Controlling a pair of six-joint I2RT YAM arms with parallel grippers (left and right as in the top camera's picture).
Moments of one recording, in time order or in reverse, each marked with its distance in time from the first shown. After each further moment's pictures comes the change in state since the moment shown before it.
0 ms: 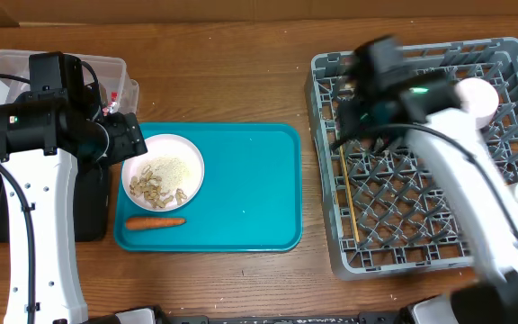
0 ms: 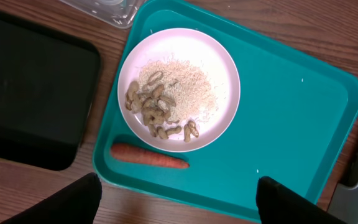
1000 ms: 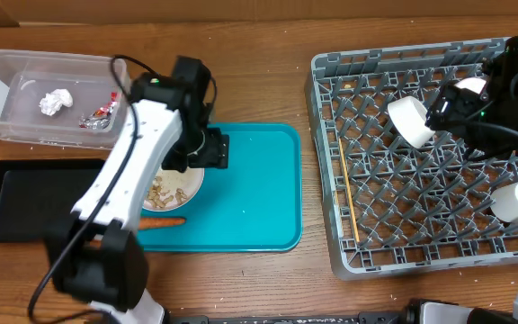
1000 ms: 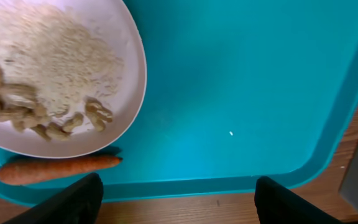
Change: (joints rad) left arm -0.394 0.339 -0.063 0.055 0.029 -0.019; right arm -0.424 -0.137 0.041 -0.201 -0.083 0.056
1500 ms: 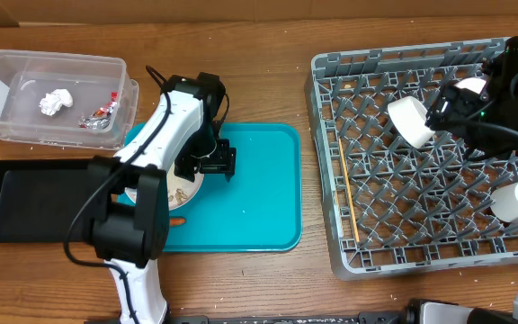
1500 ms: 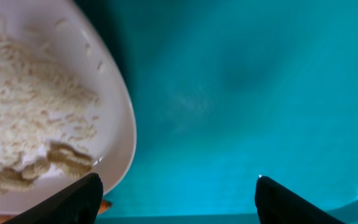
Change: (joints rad) left arm -0.006 0.248 -0.002 0.059 -0.005 0.000; right arm 0.000 0.000 0.000 0.000 0.000 0.000
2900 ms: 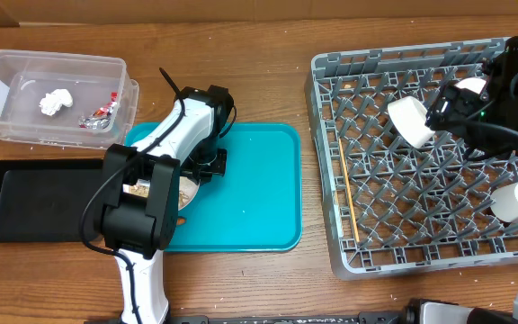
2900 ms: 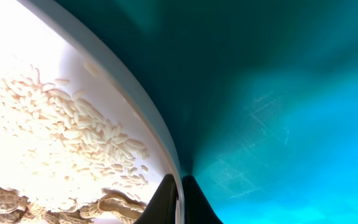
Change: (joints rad) left arm -0.021 0.063 -0.058 0.085 -0.235 -0.006; right arm 0.000 0.000 0.000 0.000 0.000 0.000
